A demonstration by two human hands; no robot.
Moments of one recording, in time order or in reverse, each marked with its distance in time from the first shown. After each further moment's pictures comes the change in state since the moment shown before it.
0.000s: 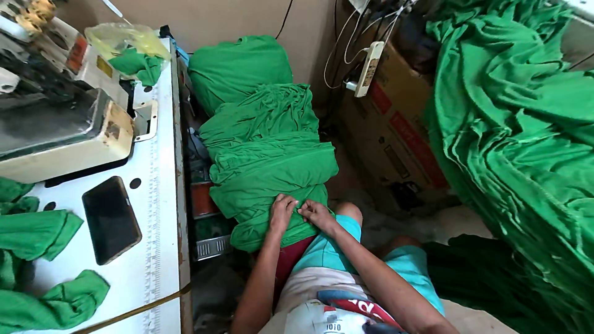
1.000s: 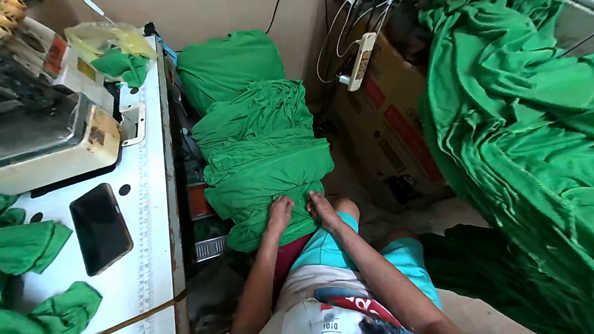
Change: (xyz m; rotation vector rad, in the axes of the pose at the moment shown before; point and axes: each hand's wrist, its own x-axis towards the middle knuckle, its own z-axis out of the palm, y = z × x) left_hand -0.002 0.016 -0.007 0.122 -0.174 -0.049; right_hand -0.001 0.001 -0.005 0.533 0.200 0.161
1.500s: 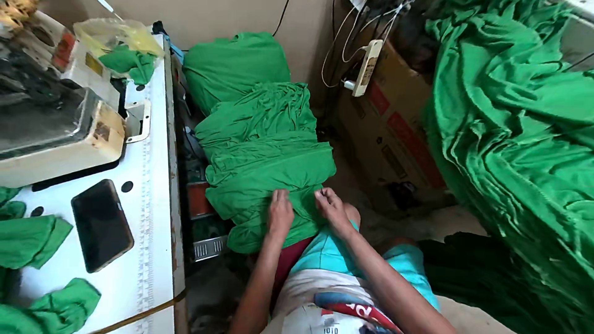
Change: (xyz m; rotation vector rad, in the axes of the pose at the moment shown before) left_hand -0.019 0.038 -0.016 0.050 0.303 0.015; right_hand -0.022 -0.018 -0.015 -0.156 0.026 -0.425
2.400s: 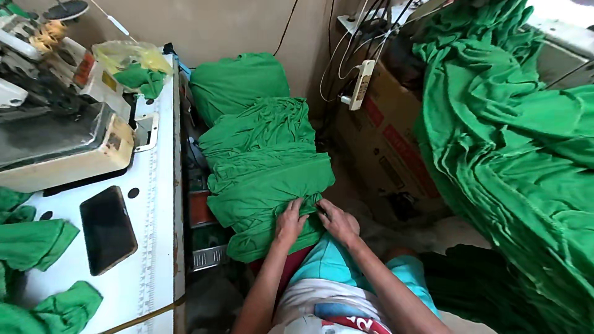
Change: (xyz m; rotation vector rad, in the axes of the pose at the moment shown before) left_hand 0.007 0.007 0.019 0.103 -0.266 0.085; right_hand -0.001 -0.011 -0.021 -0.687 -0.155 -0.185
